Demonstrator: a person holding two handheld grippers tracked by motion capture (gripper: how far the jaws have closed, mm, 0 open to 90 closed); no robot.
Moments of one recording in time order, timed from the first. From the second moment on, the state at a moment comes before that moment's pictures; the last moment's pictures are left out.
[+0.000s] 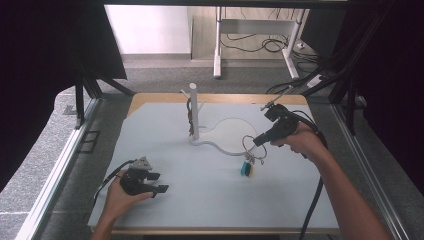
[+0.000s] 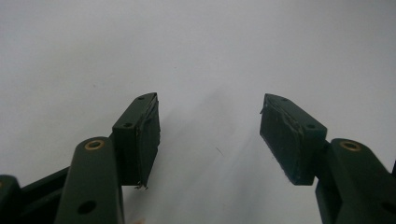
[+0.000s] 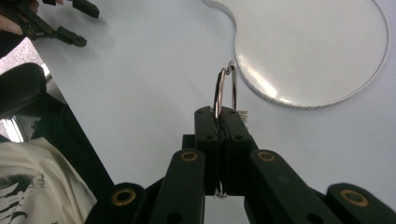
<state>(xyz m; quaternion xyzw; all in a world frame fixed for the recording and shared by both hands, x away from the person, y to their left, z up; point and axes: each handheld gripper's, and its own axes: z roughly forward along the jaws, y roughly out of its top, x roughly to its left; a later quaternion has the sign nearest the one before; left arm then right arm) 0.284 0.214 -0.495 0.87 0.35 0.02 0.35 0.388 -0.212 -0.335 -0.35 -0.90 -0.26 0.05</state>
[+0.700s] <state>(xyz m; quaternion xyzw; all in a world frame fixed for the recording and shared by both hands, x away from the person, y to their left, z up) 0.283 0.215 -0.493 0.87 0.35 0.03 0.35 0.415 -0.205 -0.318 -0.37 -0.89 -0.26 0.04</state>
